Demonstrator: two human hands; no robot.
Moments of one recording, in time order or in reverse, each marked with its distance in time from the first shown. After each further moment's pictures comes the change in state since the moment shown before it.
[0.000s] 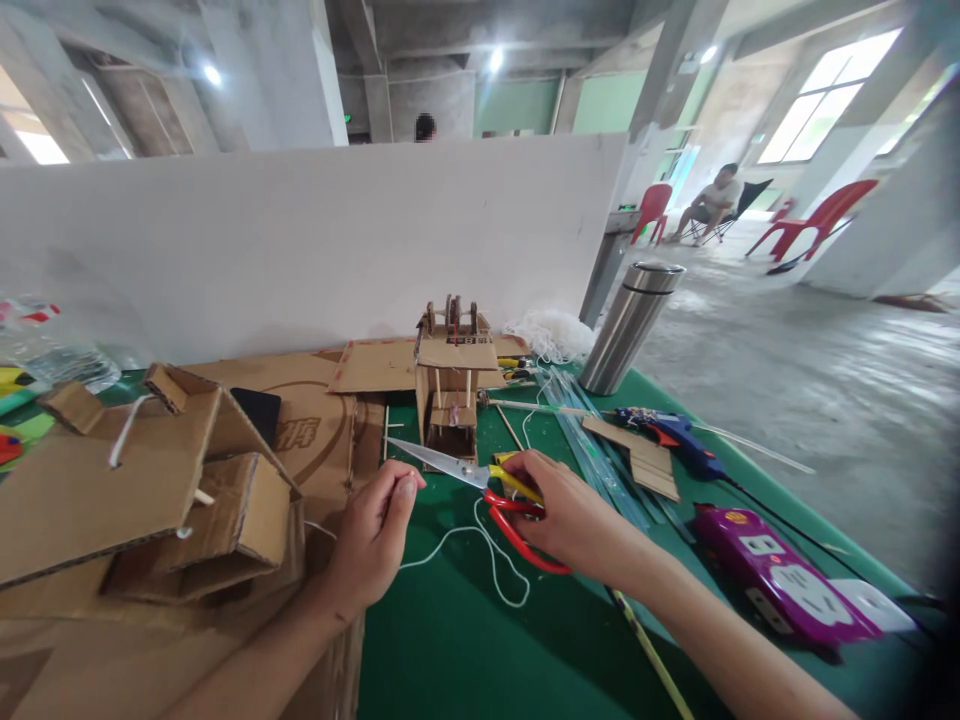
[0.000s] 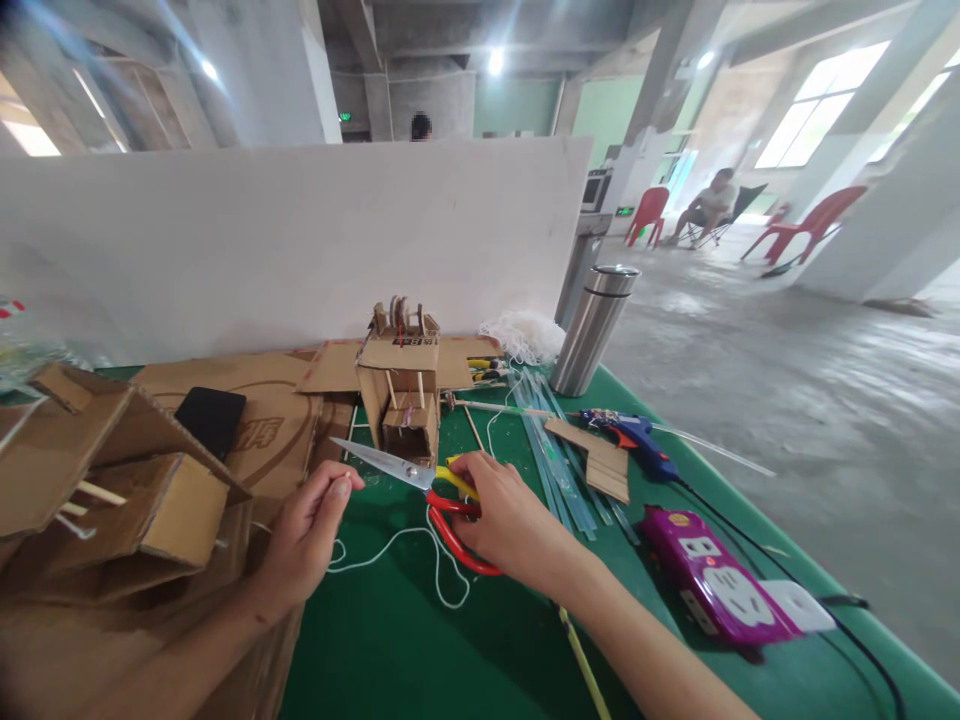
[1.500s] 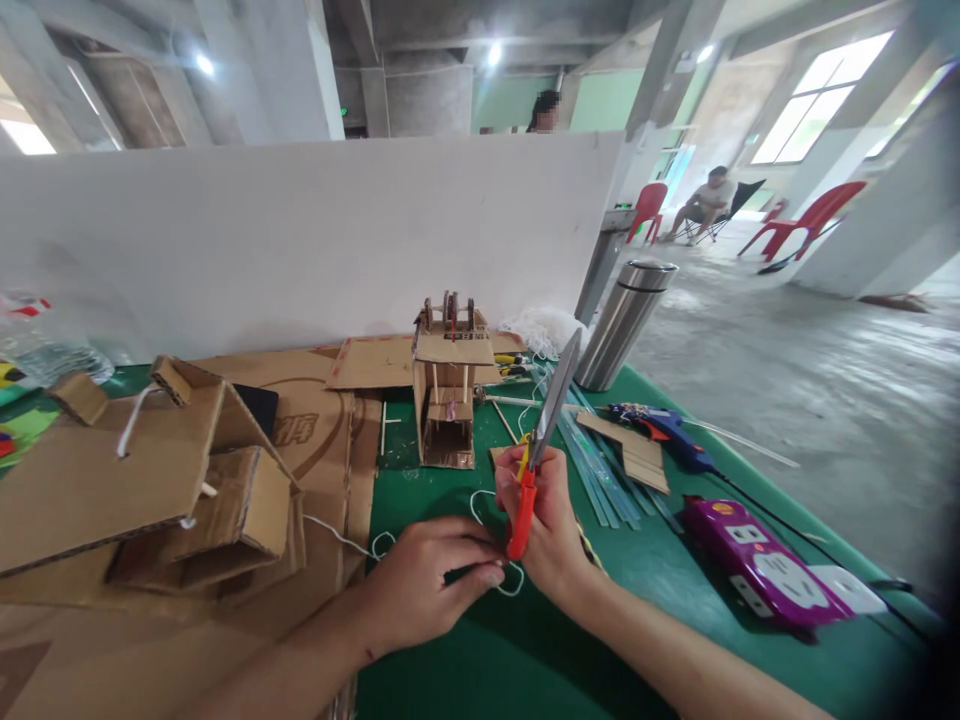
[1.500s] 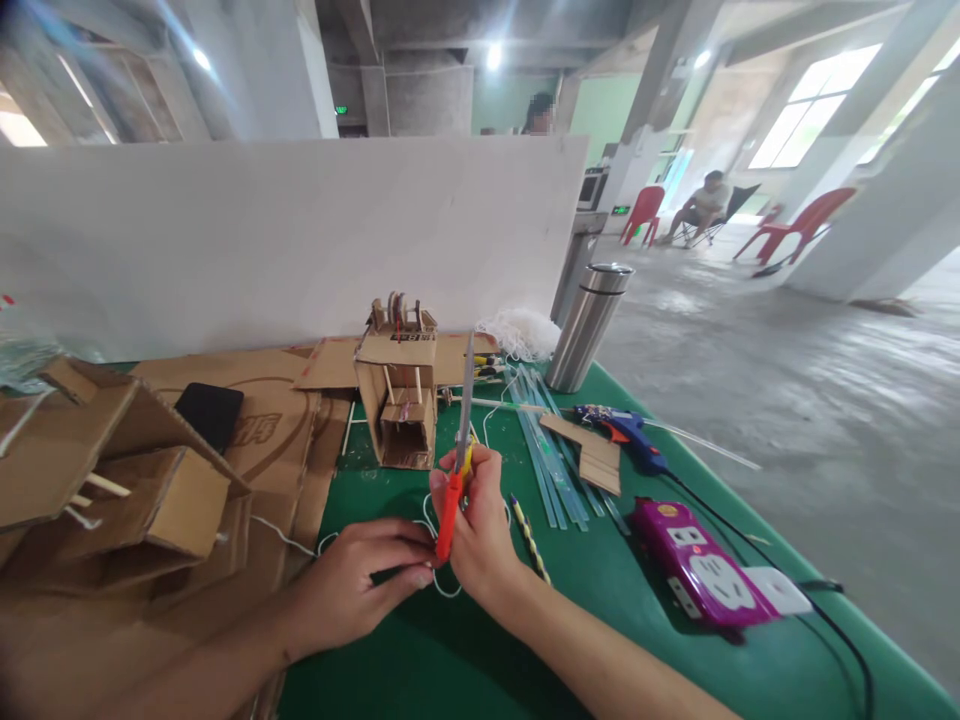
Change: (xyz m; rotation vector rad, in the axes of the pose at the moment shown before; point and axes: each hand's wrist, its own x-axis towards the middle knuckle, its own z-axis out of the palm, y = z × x) left_hand -0.014 0.019 0.026 -0.079 -0.510 0.275; right_hand -0.006 -0.026 0.053 0.749 0.539 0.034
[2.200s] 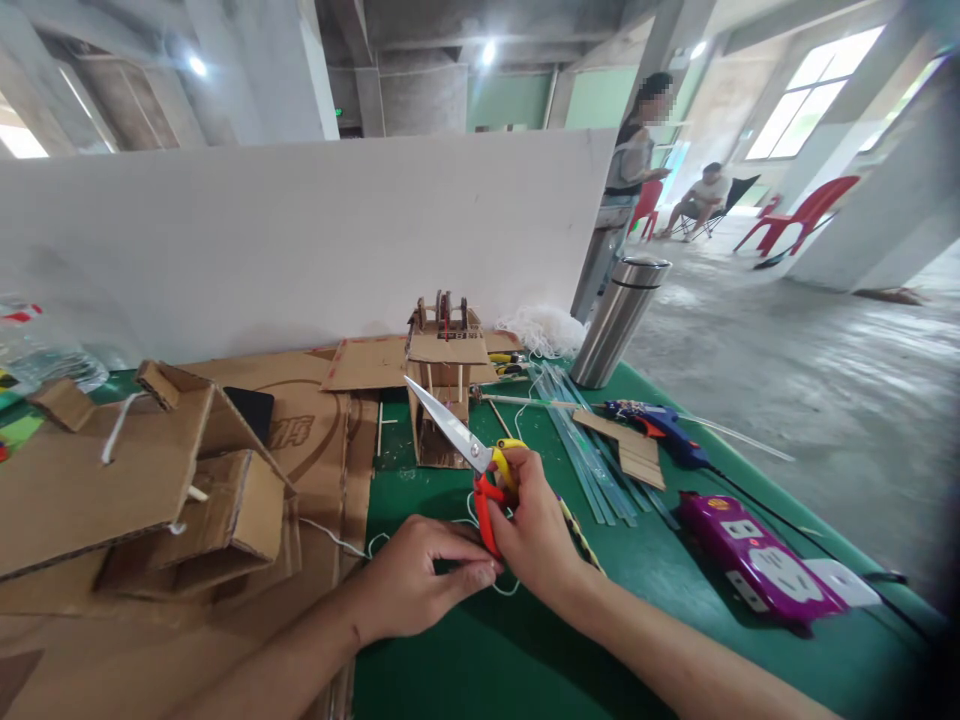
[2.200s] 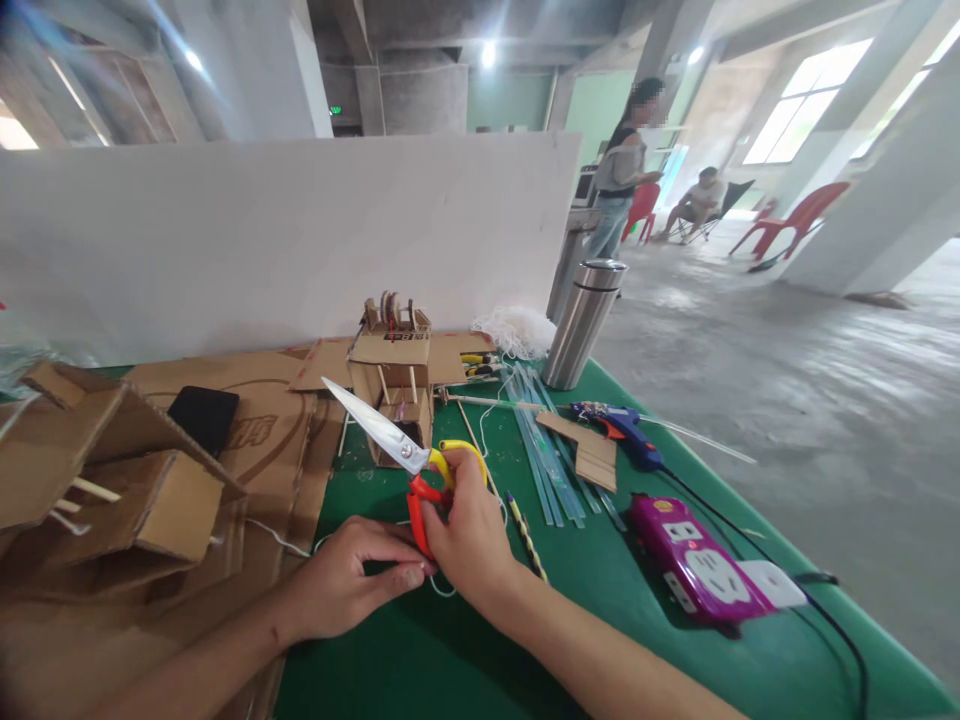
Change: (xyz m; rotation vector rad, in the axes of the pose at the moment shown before) left_hand 0.004 -0.001 -0.008 -0.244 -0.123 -0.131; right_hand -0.001 0.004 -0.003 -0.344 -0.125 0.006
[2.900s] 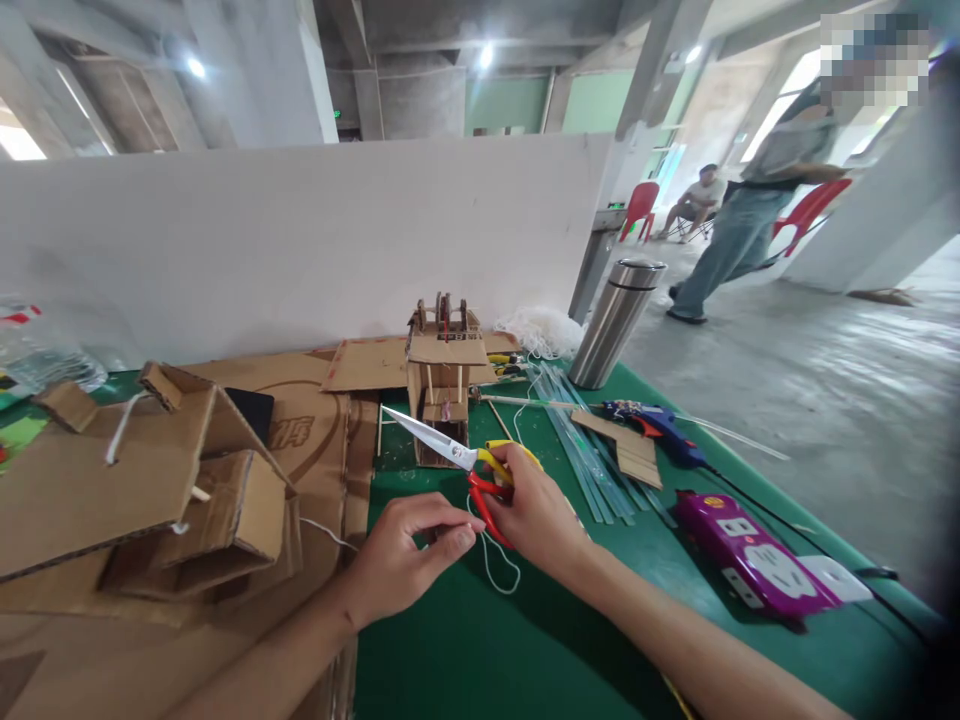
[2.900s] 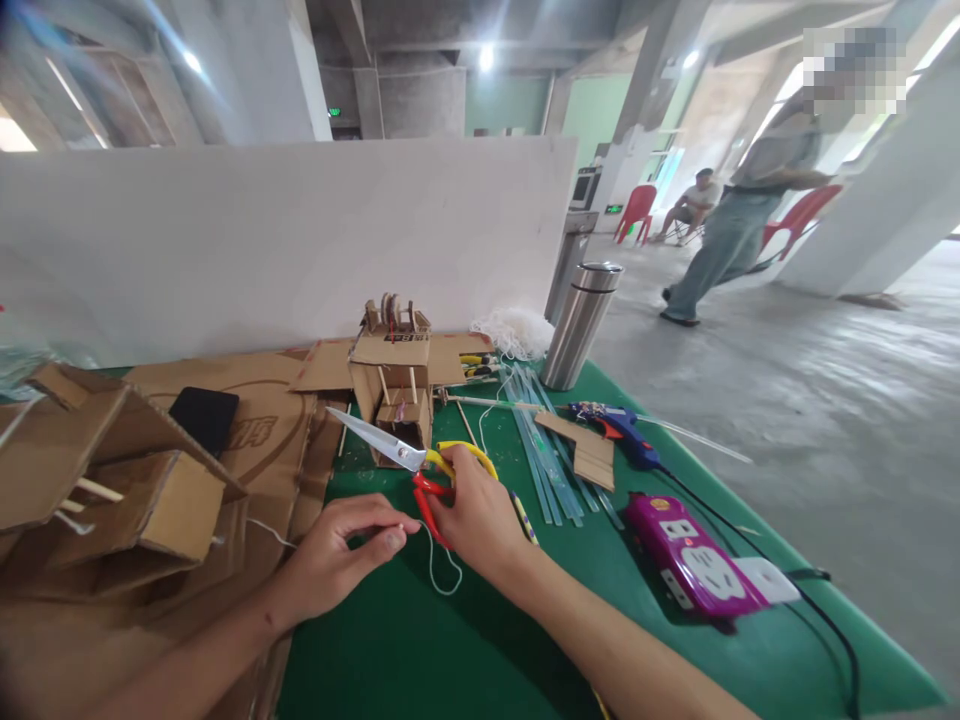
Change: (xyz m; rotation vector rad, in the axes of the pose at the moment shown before) left_hand -0.004 -0.004 -0.011 0.111 0.240 -0.042; right_hand 0.017 0.010 -0.013 -0.342 -0.139 -0.060
